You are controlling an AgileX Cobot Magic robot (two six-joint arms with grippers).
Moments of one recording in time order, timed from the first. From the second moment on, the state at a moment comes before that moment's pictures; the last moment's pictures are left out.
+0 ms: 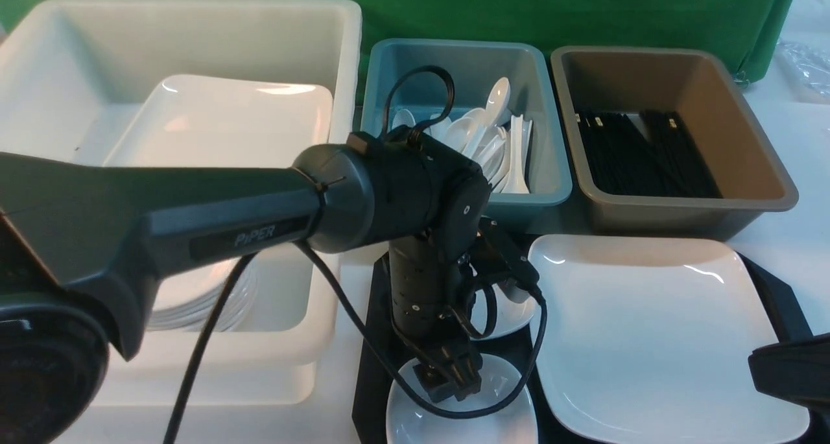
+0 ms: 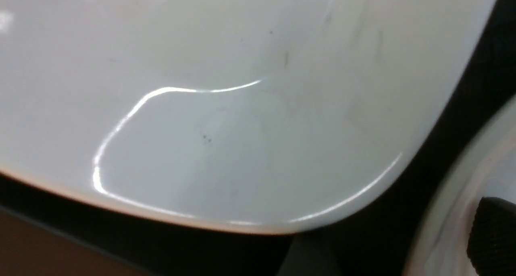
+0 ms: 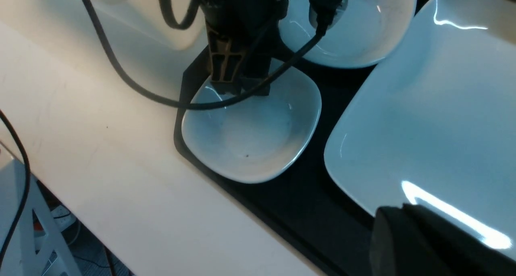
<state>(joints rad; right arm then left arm) 0.07 0.79 -0.74 0.62 0.93 -0.61 -0.72 2.06 -1.48 -0.04 1.02 0.43</state>
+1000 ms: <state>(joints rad) 0.07 0.79 -0.82 0.62 0.94 -0.62 -0.72 1.85 -1.48 -0.10 1.08 0.34</state>
